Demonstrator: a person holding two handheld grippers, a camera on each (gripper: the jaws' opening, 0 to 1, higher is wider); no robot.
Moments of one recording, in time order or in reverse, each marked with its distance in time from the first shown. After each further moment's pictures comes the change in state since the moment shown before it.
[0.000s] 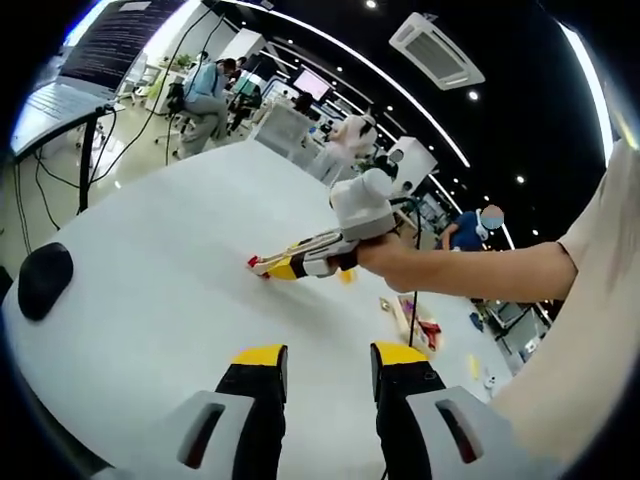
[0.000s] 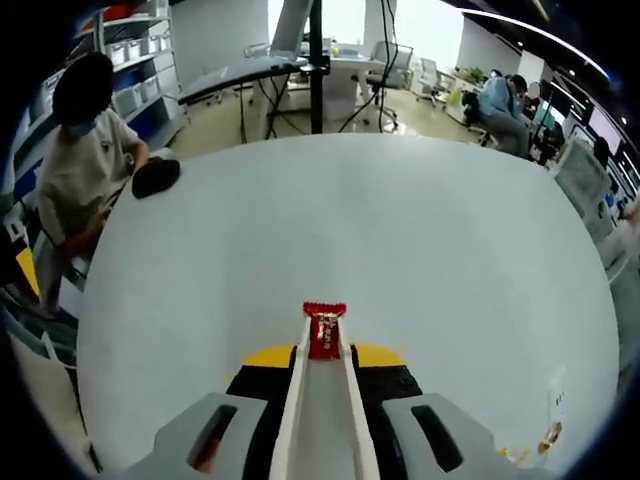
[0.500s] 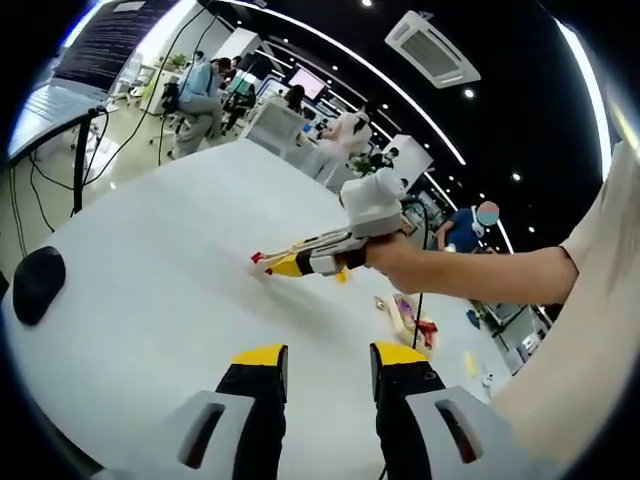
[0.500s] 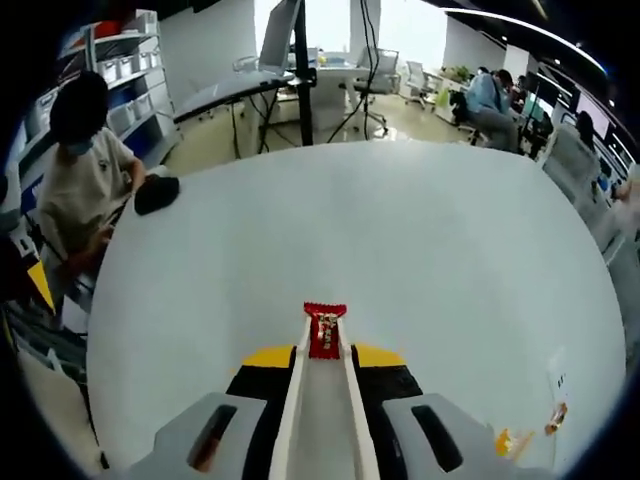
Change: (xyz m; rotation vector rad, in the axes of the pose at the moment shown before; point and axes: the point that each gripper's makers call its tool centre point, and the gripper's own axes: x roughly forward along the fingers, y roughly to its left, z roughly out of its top) left arm 0.006 -0.012 0.001 0.017 0.008 -0.024; right arm -0.025 -0.007 -0.002 0.085 -0.056 -0.010
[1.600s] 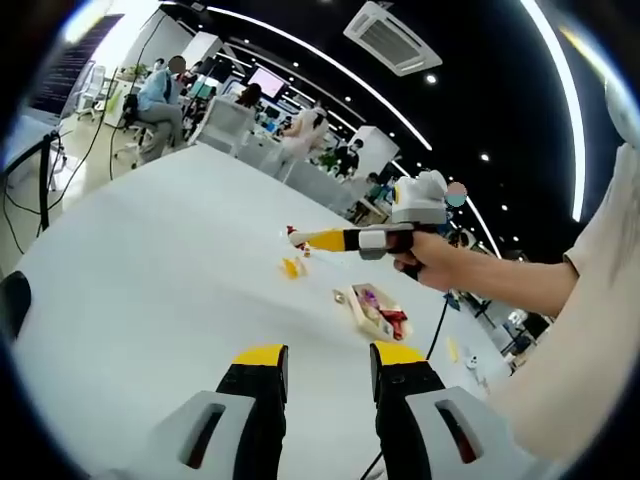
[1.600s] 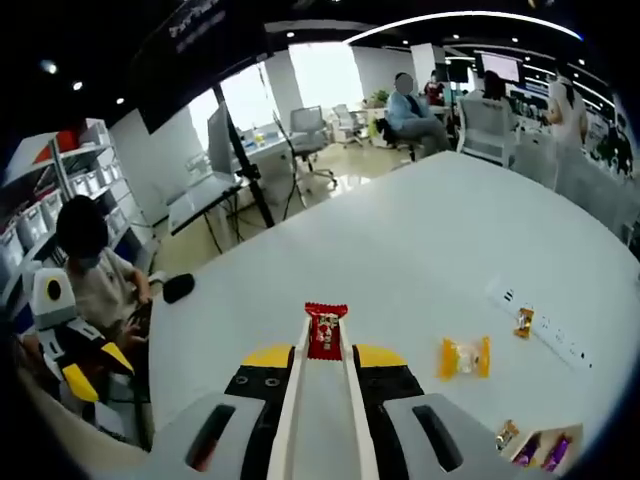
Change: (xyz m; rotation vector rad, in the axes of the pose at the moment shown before) left arm 0.013 -0.069 -0.015 0.100 0.020 -0.118; right arm -0.157 -0.024 -0.031 0.357 -0.317 -0.041
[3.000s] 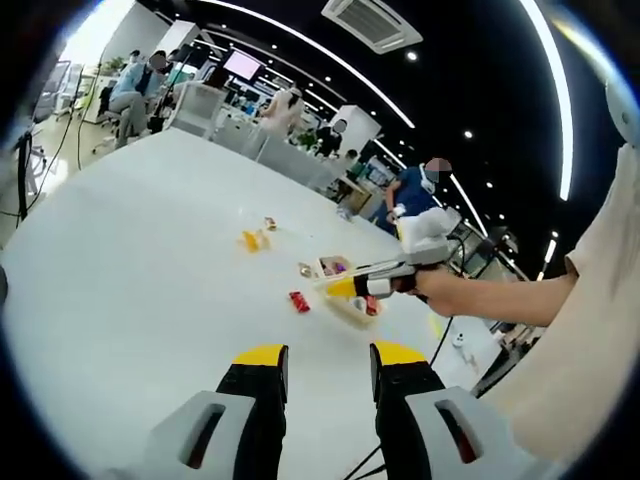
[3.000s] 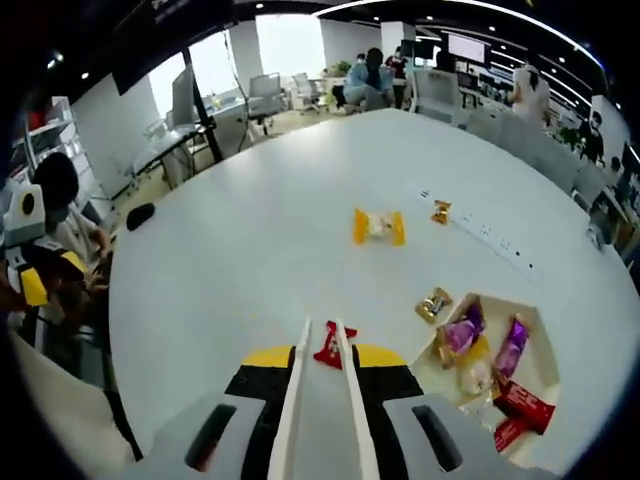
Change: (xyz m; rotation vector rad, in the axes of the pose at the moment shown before) left arm 0.020 -0.049 -0.036 0.038 0.095 -0.058; right arm -0.068 -0.060 -0.137 -0.013 0.199 -0.240
